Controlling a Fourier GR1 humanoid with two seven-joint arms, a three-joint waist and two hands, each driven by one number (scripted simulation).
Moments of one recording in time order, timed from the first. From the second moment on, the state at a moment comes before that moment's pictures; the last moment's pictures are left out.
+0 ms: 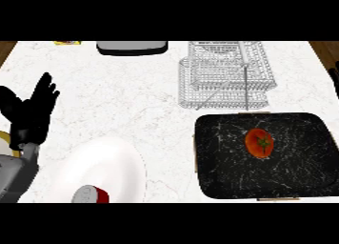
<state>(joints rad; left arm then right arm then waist) -0.27 0.53 -0.22 -1.37 0.42 0.46 0.19 -0.16 -0.51 -0.04 -1.63 -0.26 -0.14 -0.10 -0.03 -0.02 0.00</state>
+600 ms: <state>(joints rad) -0.32 0.44 -0.35 -1.47 0.32 0.44 0.04 -0.26 -0.41 -0.02 -1.49 -0.79 0.42 -0.15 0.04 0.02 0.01</state>
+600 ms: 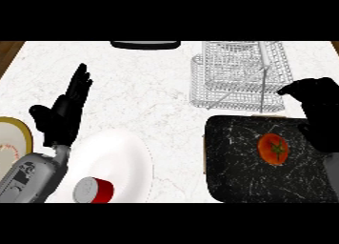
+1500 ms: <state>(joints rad) -0.23 0.38 -0.40 -1.49 0.25 0.49 -0.03 -0.35 -0.87 -0.37 -1.53 -0.76 1.06 -0.05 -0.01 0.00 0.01</state>
